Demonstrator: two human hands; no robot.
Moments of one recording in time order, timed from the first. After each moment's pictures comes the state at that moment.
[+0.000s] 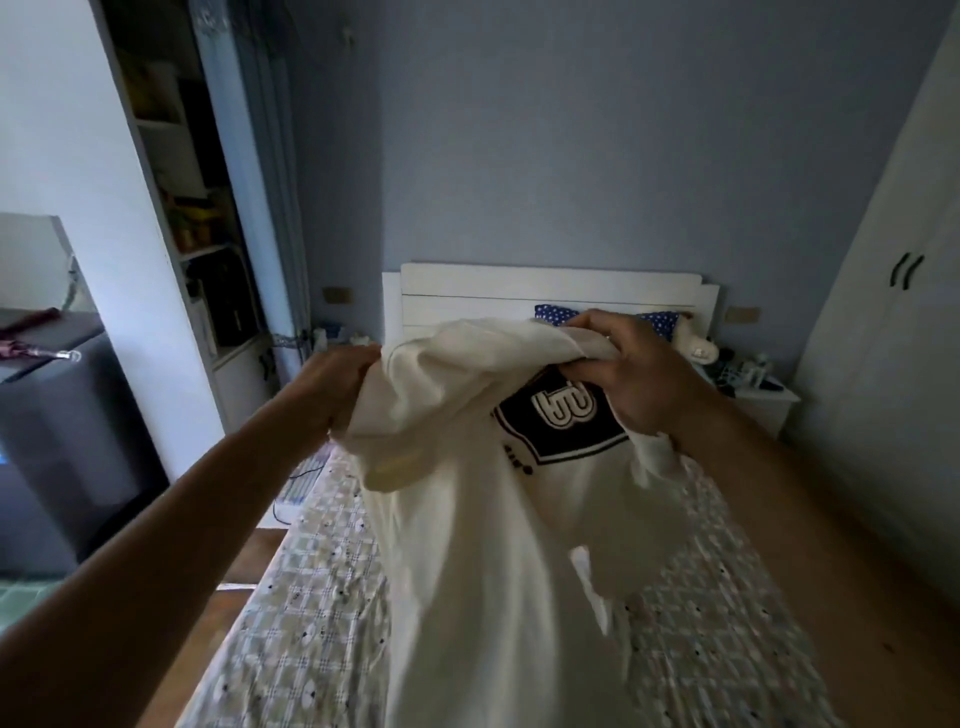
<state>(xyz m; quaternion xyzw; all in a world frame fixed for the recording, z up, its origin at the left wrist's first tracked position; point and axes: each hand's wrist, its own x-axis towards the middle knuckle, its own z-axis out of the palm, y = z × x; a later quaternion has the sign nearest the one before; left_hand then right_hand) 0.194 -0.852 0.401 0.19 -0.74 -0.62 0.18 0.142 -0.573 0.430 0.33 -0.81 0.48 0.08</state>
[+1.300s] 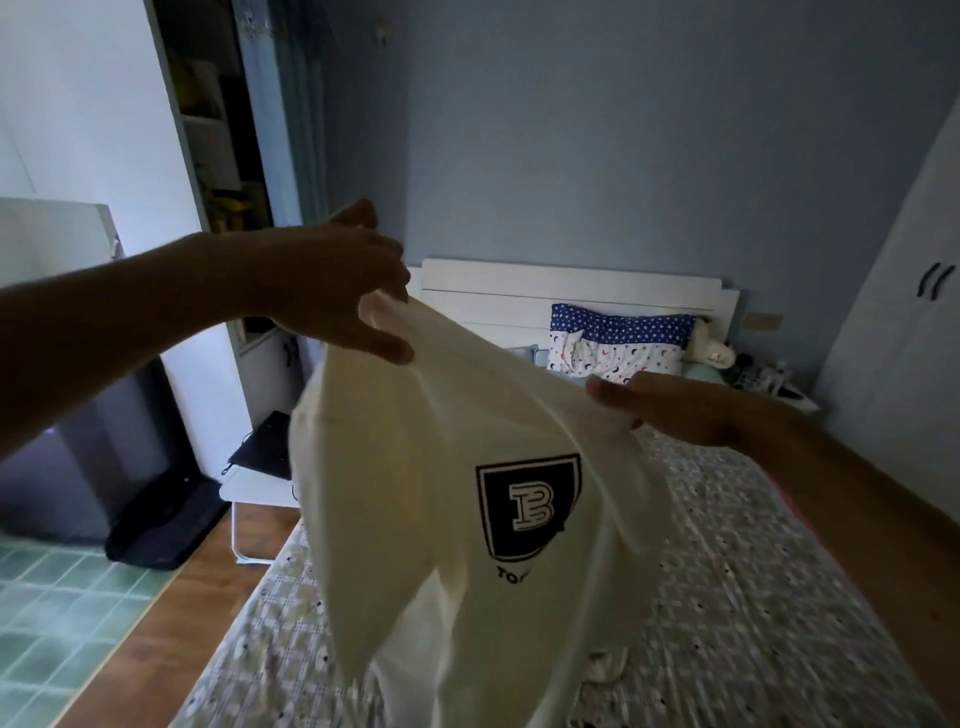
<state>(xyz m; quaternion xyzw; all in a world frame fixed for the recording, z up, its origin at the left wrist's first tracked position) 0.255 -0.864 0.516 -0.20 -0.94 0.25 0.12 0.171 -0.534 0.432 0.31 -0.92 0.20 -0.15</state>
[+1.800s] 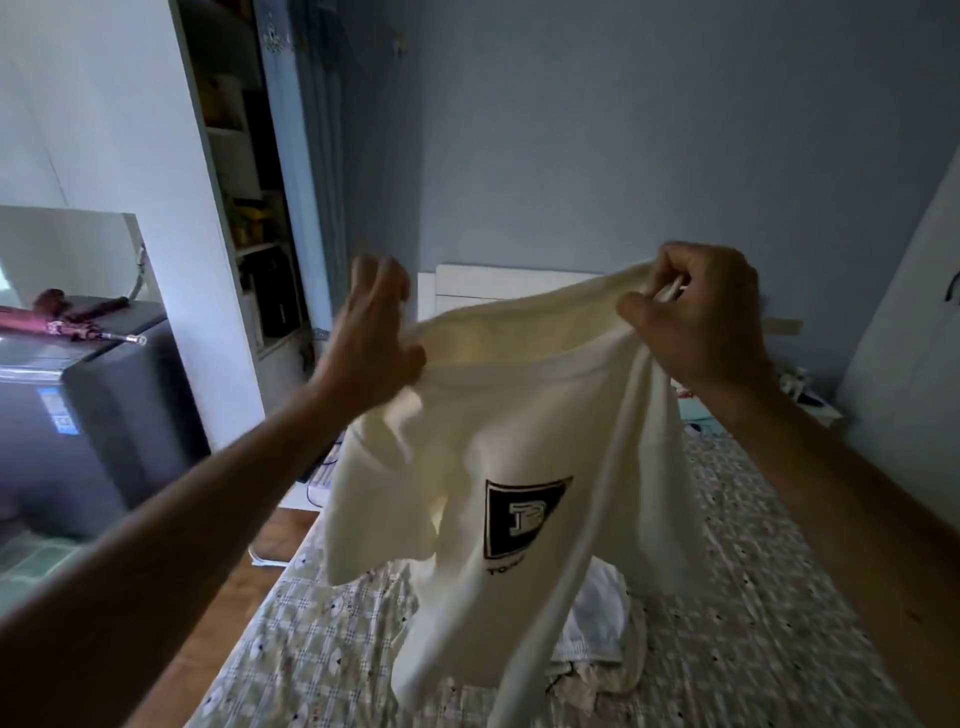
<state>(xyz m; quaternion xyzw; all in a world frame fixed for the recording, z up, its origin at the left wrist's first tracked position) 0.241 -0.846 0.422 -0.02 -0.90 -0.16 0.40 0.176 -0.566 0.467 0.27 -0.77 0.39 0.42</state>
